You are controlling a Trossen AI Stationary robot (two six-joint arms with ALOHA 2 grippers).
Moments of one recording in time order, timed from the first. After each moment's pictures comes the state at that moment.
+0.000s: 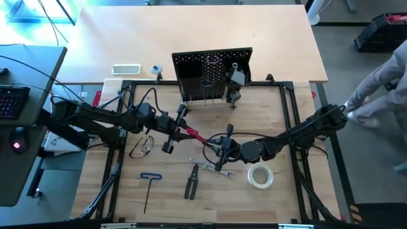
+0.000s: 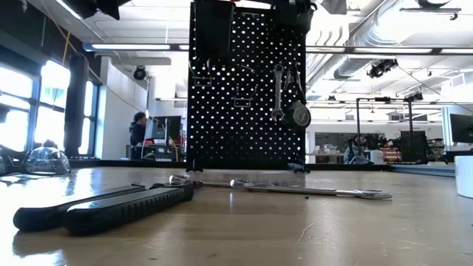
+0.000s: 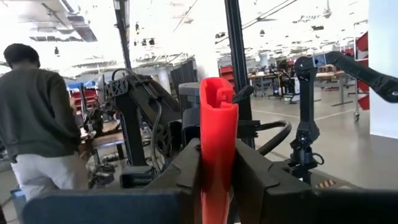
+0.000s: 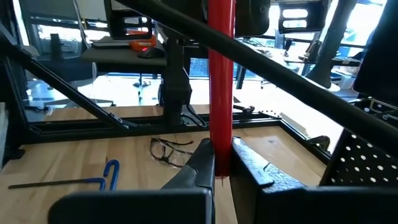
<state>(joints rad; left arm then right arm) -0.01 1.26 0.71 0.81 0.33 0.10 0.38 1.60 0.95 0.54 0.67 -0.03</state>
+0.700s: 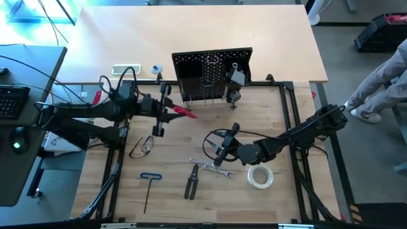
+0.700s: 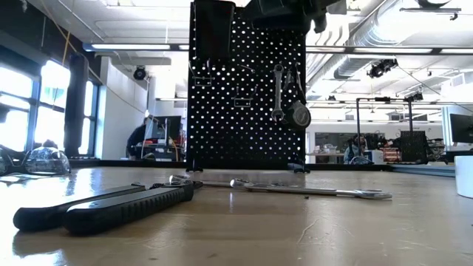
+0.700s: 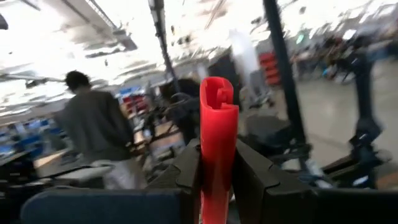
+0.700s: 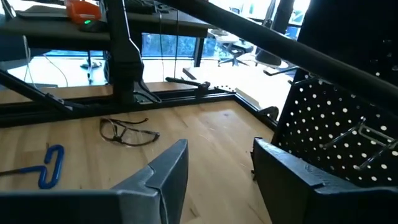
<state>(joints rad) 0.11 1.04 0.89 0.38 0.27 0.25 0.39 1.60 0.95 0.41 0.88 0.05</state>
